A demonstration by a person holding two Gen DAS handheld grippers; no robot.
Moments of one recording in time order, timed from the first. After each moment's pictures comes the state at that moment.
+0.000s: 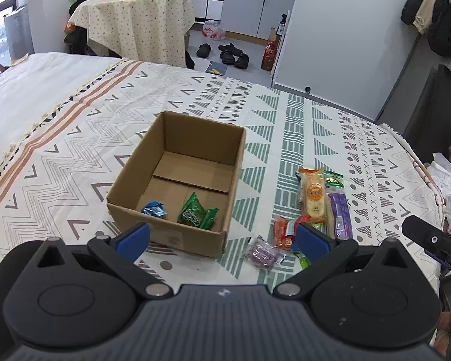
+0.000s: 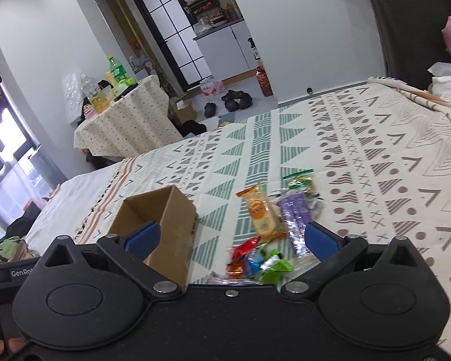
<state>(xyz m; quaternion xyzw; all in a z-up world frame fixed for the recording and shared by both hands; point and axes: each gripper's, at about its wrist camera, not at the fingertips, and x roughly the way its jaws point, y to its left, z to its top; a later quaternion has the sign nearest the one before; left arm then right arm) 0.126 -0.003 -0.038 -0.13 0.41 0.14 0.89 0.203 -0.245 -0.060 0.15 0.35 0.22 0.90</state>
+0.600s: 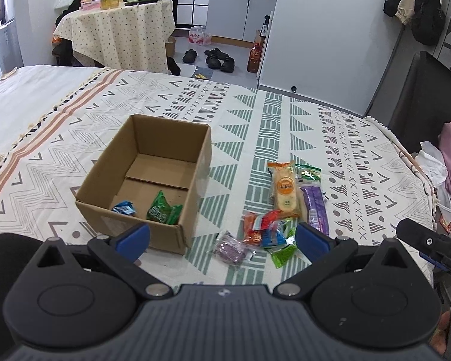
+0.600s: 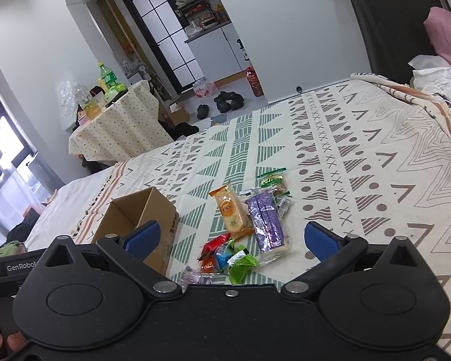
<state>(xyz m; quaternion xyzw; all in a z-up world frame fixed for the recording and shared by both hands) 0.132 -0.054 -0.041 -0.12 0.40 0.13 0.90 0.203 -0.296 -0.070 0.16 0.35 0.21 0.90</state>
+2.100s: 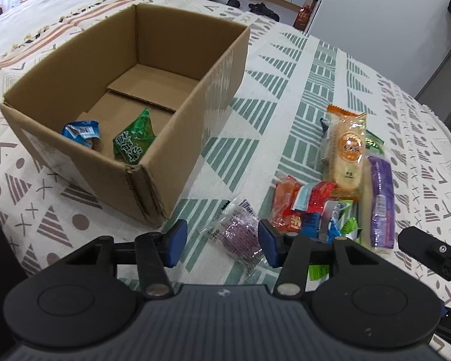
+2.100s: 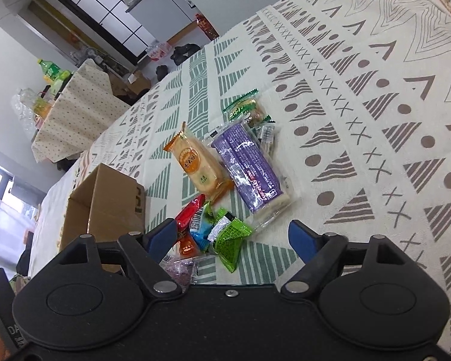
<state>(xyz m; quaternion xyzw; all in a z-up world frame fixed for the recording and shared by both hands) 0.204 -0.037 -0.179 -0.21 0.47 0.19 0.84 0.259 -0.262 -0.164 0.25 0.47 0.15 0.83</state>
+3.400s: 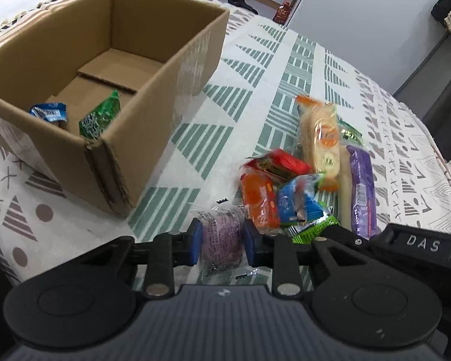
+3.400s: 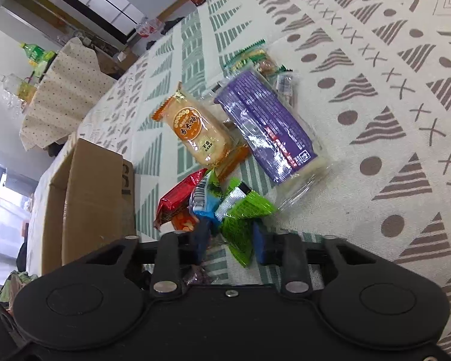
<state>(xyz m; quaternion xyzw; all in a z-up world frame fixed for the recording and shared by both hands) 0.203 -0.039 -0.188 -0.24 0.45 0.14 0.85 0.274 -0.222 -0.200 0.25 0.52 0.15 0.80</state>
